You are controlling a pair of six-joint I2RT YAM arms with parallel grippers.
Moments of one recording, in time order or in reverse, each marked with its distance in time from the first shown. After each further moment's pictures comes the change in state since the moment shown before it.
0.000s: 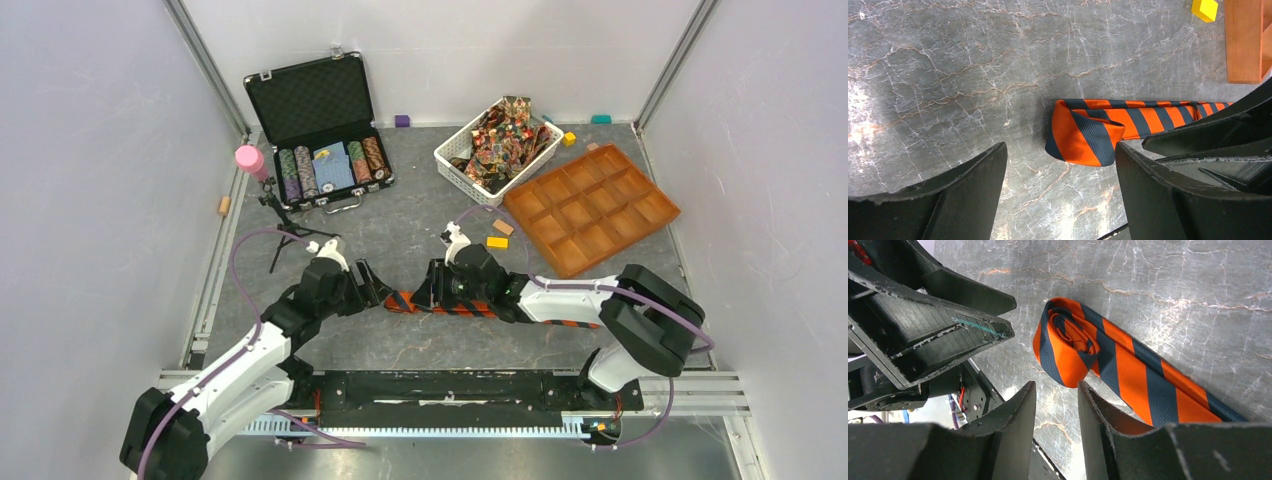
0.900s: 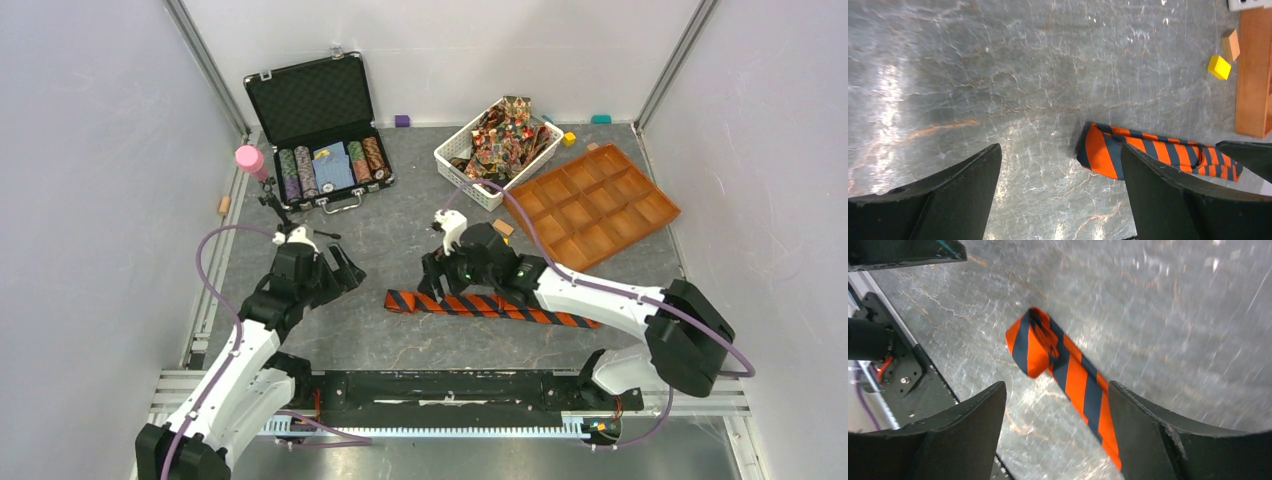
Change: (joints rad) left arm 0.236 -0.059 0.179 -0.303 -0.021 0.075; right arm -0.028 -0.119 0.212 -0.369 0.039 -0.542
